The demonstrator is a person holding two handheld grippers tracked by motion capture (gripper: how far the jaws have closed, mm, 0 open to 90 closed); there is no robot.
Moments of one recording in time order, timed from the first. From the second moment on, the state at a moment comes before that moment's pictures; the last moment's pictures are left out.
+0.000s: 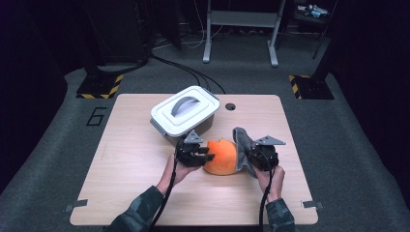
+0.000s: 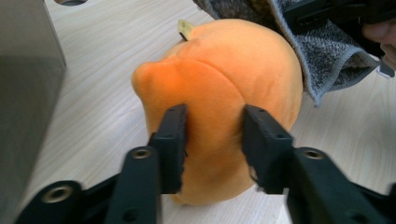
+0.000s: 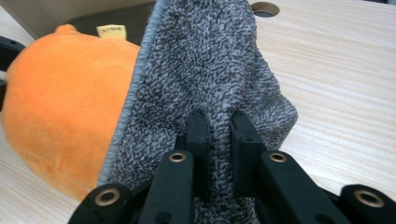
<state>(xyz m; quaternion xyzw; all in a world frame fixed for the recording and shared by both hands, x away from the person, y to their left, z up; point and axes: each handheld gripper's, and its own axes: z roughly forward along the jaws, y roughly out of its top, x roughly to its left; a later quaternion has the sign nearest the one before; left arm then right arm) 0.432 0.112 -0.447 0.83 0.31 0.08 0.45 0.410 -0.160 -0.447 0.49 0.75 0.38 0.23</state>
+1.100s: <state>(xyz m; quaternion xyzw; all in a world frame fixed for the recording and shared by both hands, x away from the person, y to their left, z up) 0.441 0.104 -0.462 0.83 0.33 0.08 0.44 0.412 -0.139 -0.428 0.45 0.77 0.38 0.23</state>
